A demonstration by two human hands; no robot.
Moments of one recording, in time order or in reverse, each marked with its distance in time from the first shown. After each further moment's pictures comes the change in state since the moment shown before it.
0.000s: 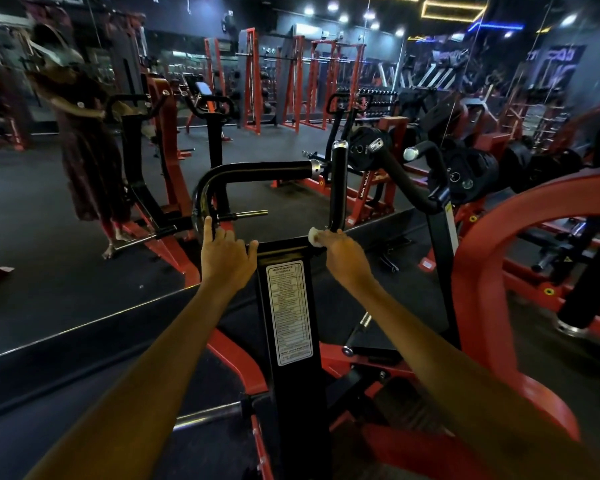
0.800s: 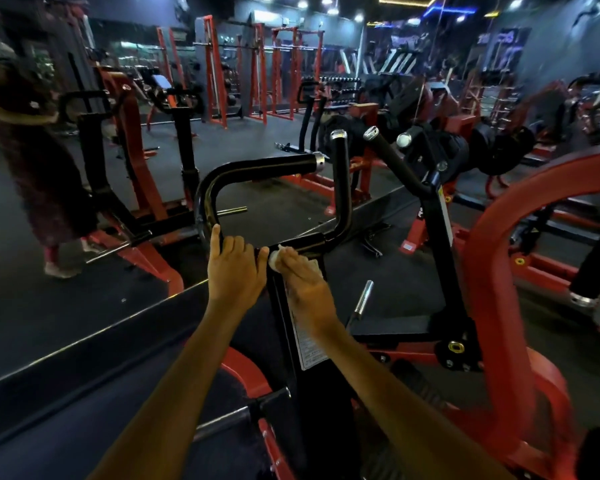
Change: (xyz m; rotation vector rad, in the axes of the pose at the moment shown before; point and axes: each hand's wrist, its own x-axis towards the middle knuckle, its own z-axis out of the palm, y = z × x) left_hand -0.007 -0.014 0.020 -0.118 0.320 0.116; right_hand -0.039 -0.085 0.077 0.211 0.325 -0.133
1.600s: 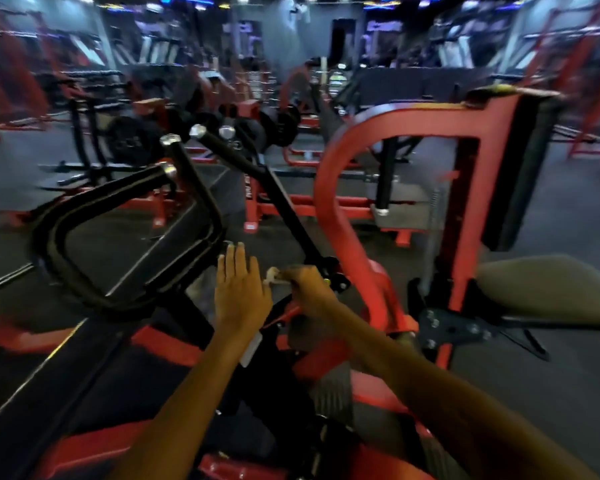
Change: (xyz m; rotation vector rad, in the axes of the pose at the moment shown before) left_hand -0.020 0.098 0.000 -0.576 -0.215 0.491; right_hand -0.042 -0.029 -0.117 -0.294 -0.133 0.889
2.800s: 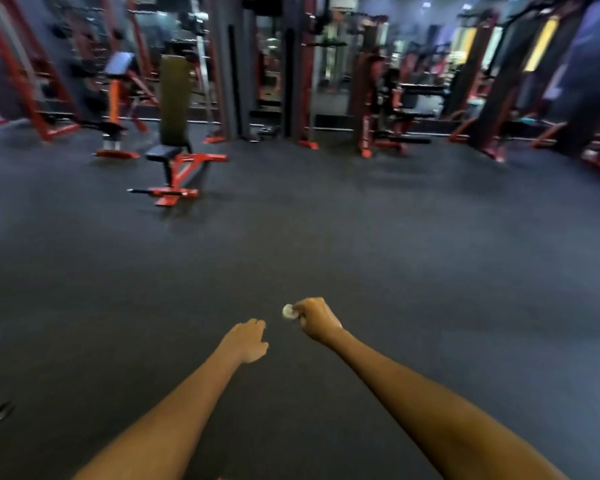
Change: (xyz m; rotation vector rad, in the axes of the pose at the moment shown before) left_hand -0.389 0.801 0.005 -0.261 -1.010 1.680; right_hand -0.803 0.265 -0.353 -0.411 0.780 1.498
